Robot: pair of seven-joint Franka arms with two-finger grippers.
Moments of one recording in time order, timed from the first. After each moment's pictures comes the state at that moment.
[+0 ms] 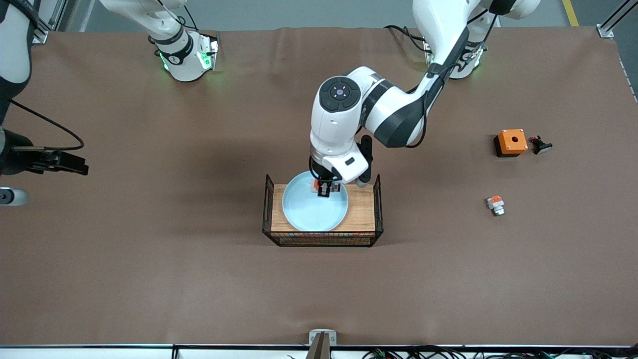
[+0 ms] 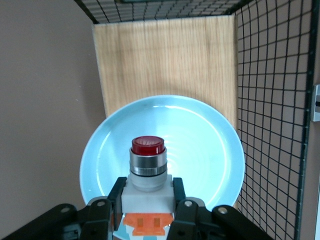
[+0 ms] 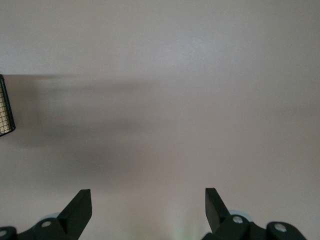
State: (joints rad) left arm -0.70 0.67 -0.07 -1.21 0.06 2.06 -2.22; right arm 0.10 0.33 -0.16 -1.20 0.02 1.39 -0.01
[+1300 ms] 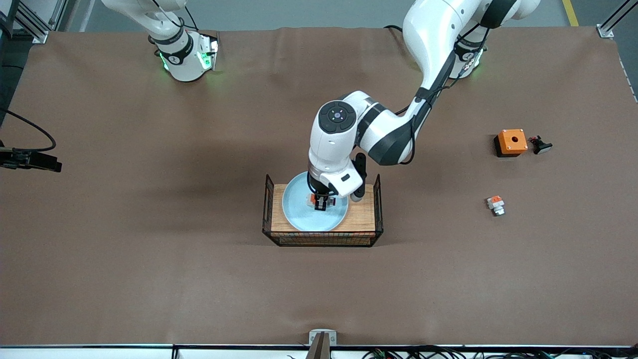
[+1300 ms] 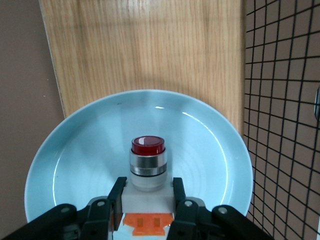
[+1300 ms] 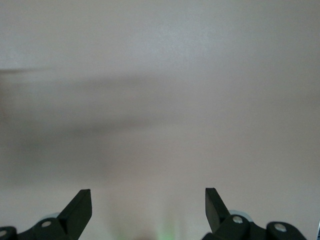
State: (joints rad) left arm -0.70 0.75 -0.05 -1.21 0.06 2.18 -2.22; right arm 0.02 0.31 -0.15 -1.24 -0.02 1.37 -0.07
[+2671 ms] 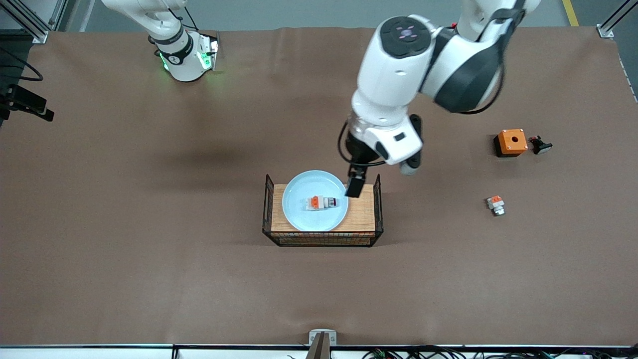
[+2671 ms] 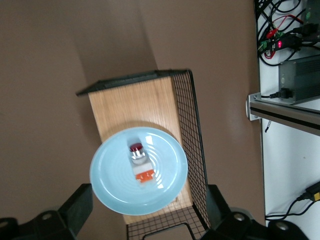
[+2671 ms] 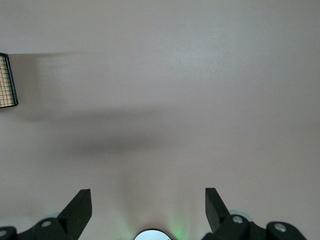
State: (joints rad) left arm -0.59 0.45 -0.04 -1.17 0.00 1.85 -1.95; right arm 0.02 -0.03 -0.14 -1.54 0.00 1.43 -0.07
